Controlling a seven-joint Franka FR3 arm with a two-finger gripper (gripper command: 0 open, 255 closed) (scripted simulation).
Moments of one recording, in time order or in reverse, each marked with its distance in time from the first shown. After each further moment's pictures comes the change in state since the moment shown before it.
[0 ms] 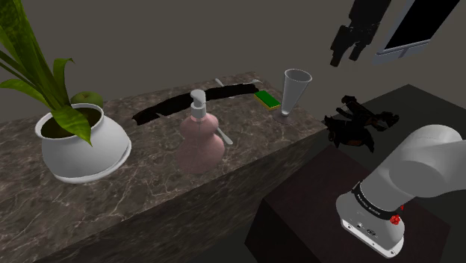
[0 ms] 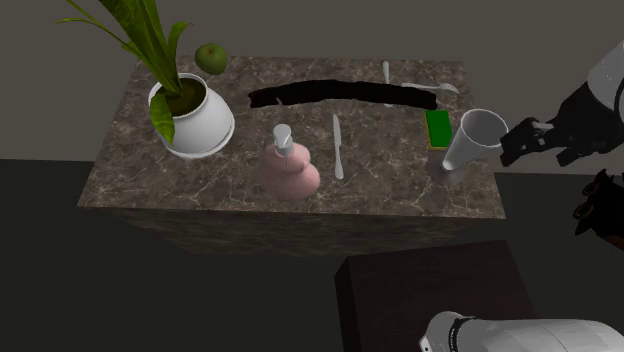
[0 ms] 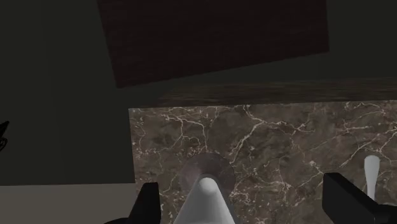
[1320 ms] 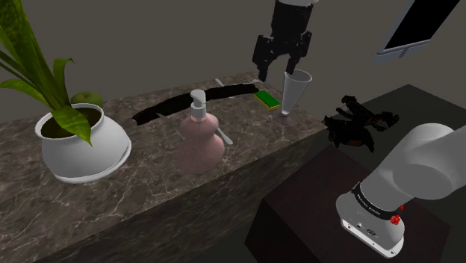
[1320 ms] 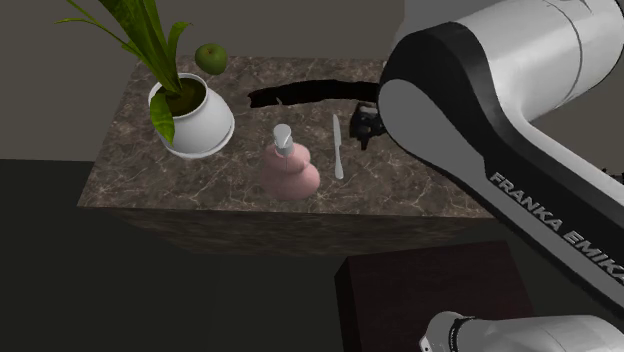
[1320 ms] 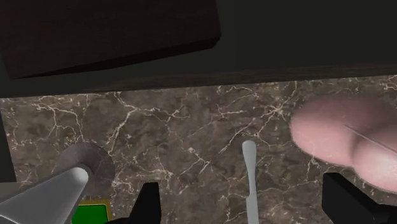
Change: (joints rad) arm 0.091 0.306 0.364 0.203 0.178 0.138 0.433
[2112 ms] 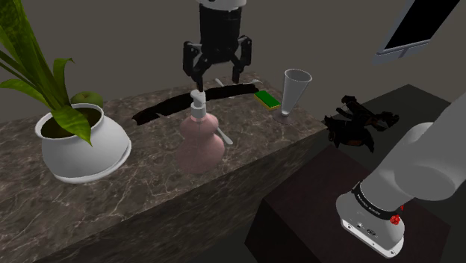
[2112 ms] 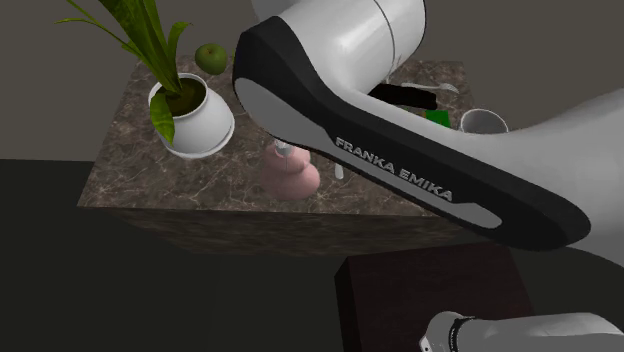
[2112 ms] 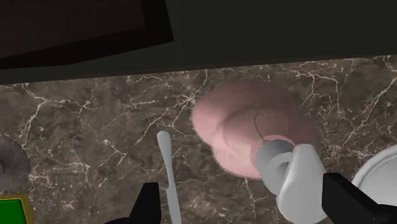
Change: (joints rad) arm 0.047 0.397 0.227 0.357 -0.114 0.039 0.326
